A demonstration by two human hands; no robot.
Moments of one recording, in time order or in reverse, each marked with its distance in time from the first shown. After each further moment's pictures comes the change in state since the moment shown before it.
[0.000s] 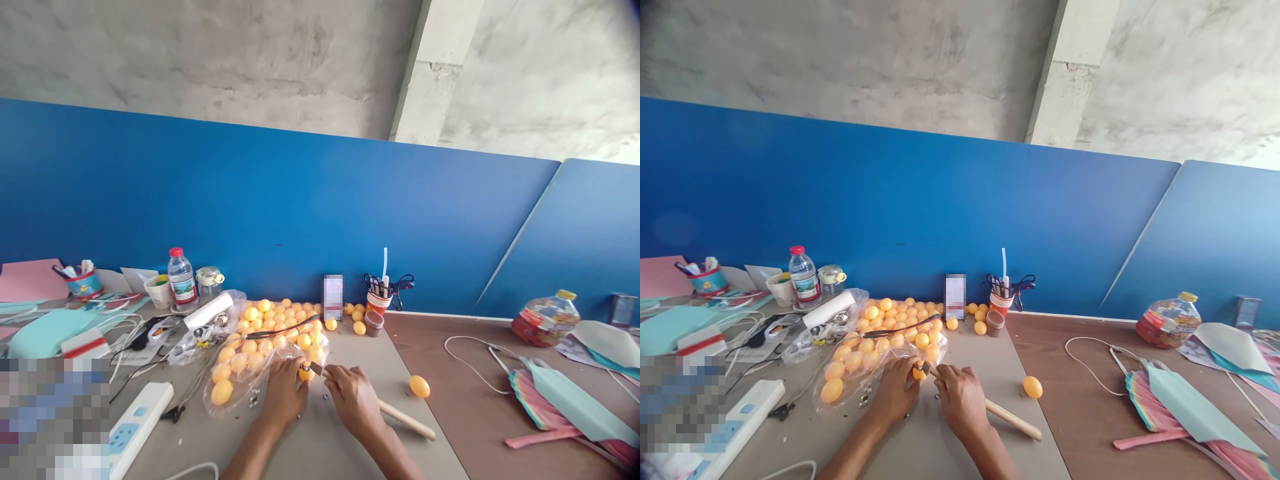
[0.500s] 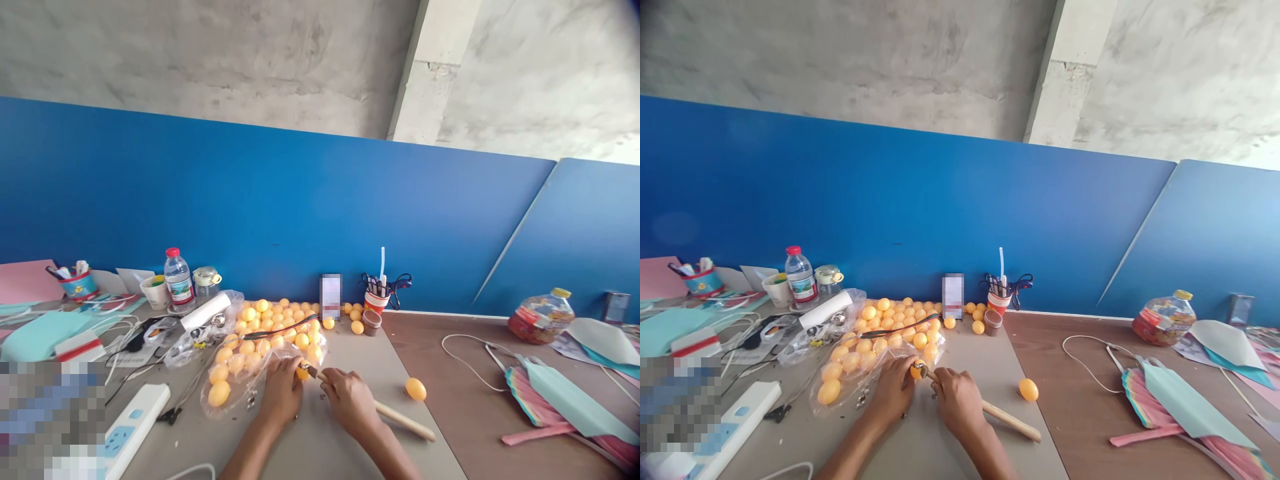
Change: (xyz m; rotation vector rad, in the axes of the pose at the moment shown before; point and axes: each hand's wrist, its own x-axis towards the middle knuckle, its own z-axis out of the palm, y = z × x) left_hand 0.001 -0.003 0.003 0.012 -0.019 0.001; right_hand 0.001 -0.006 -0.014 0.023 -0.143 0.114
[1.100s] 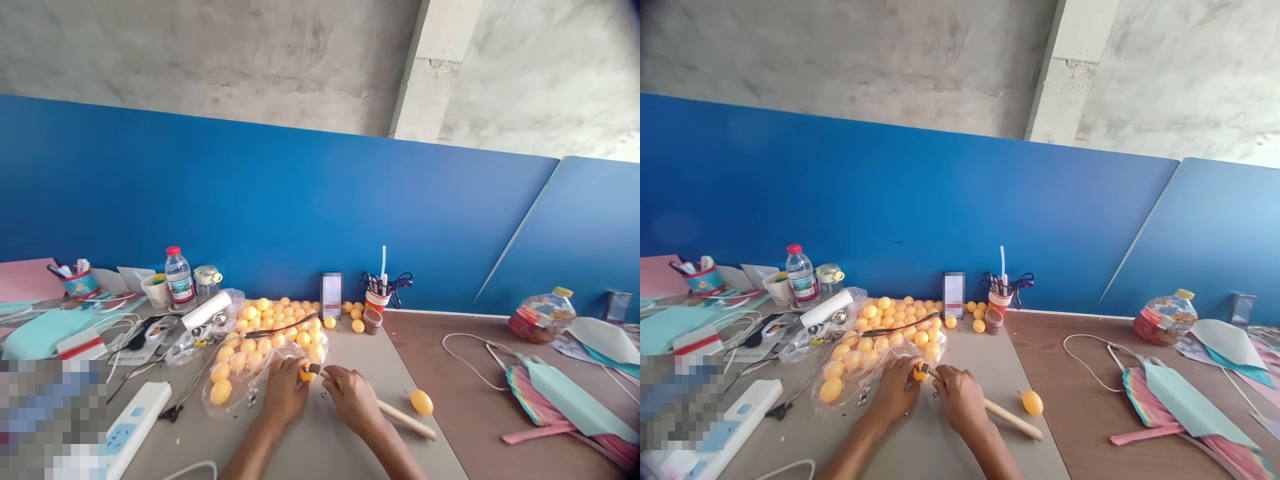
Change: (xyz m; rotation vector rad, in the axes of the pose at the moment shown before) left_hand -0.003 0.009 -0.006 -0.003 -0.003 -0.001; right_hand -0.001 0.001 0.000 0.072 0.033 0.003
